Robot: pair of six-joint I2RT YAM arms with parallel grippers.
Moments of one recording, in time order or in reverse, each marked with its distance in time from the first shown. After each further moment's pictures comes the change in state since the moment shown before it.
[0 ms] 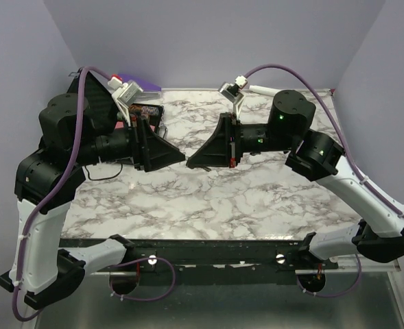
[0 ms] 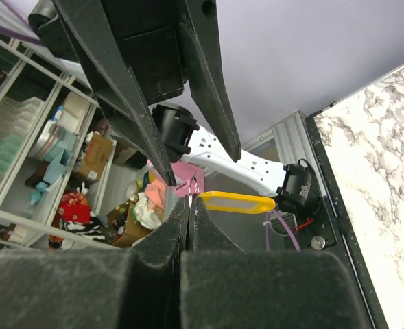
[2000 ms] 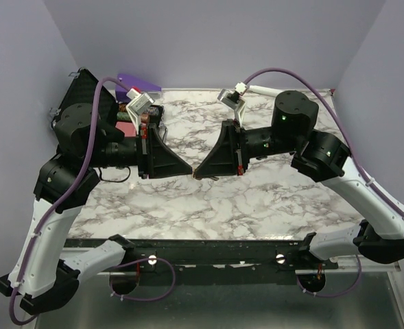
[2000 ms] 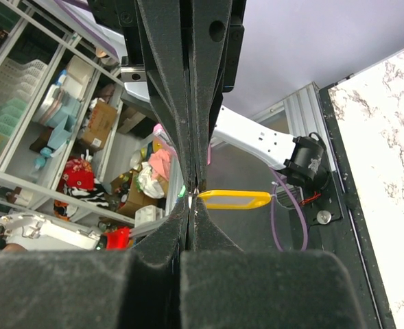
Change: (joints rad) left arm -0.024 -0.093 -0.278 0.287 0.259 -0.194; right arm 0.000 -0.016 0.026 -0.111 -0.089 -0.066
